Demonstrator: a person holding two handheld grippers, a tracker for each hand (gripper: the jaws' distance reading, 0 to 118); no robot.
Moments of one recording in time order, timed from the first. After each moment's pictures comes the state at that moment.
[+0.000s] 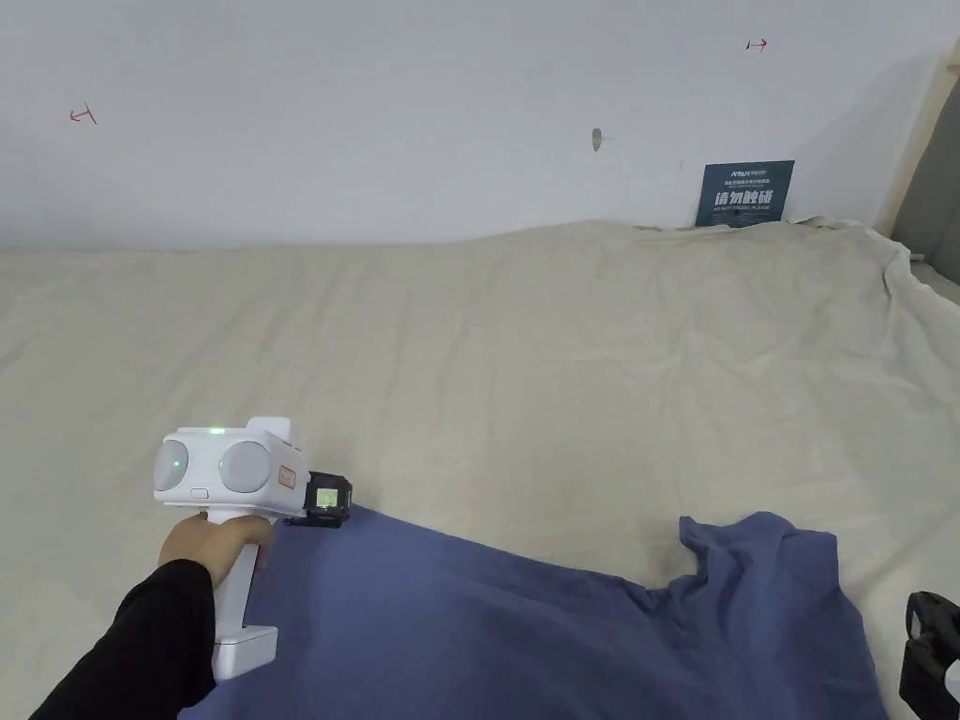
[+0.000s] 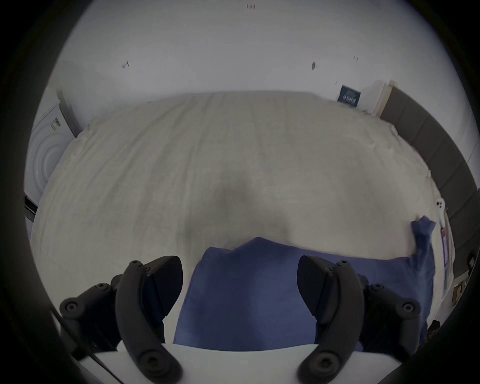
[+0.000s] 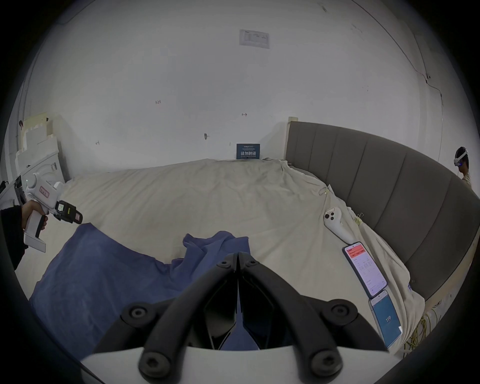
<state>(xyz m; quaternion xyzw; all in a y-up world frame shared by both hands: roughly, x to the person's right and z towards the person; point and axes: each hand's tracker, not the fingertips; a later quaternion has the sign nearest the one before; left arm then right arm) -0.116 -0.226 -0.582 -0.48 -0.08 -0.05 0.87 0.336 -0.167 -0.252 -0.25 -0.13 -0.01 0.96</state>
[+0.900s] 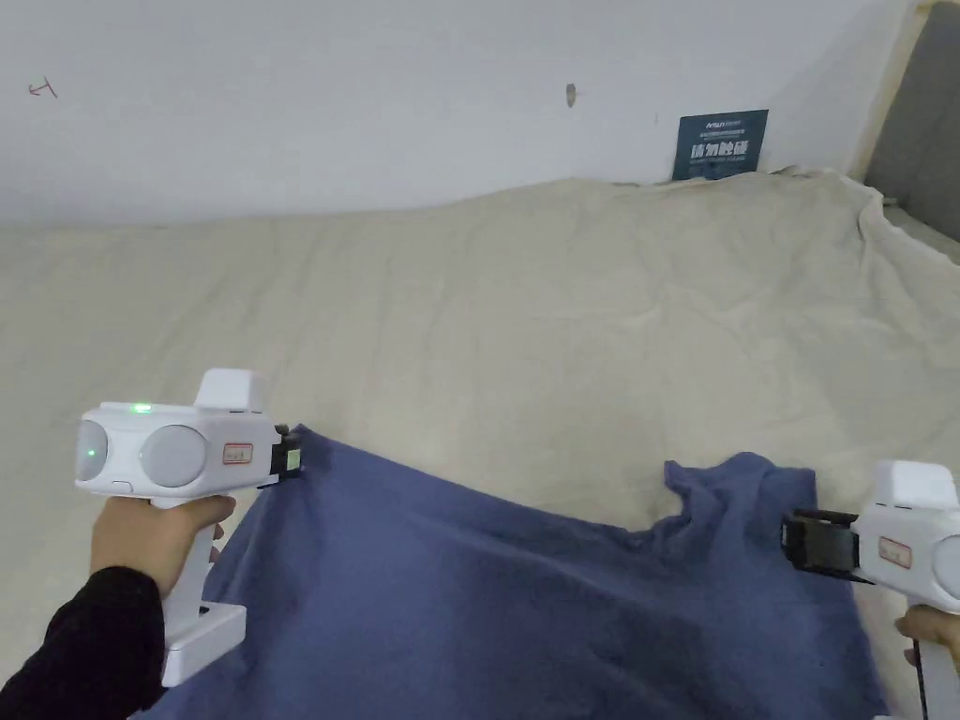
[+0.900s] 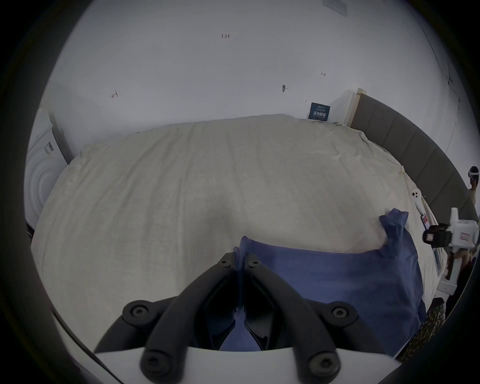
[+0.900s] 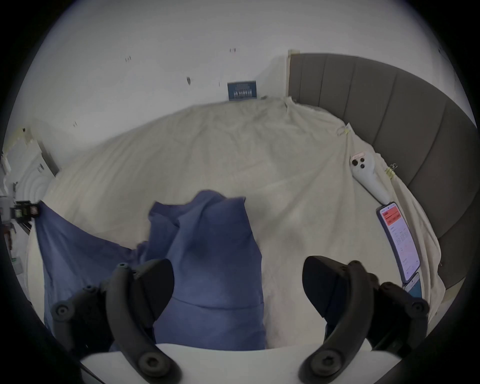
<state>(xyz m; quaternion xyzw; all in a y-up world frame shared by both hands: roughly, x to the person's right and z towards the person) -0.124 -0.149 -0.500 -0.40 -0.15 -0.05 0.91 0.378 -0.223 -0.353 -0.42 -0.12 -0.07 0.90</state>
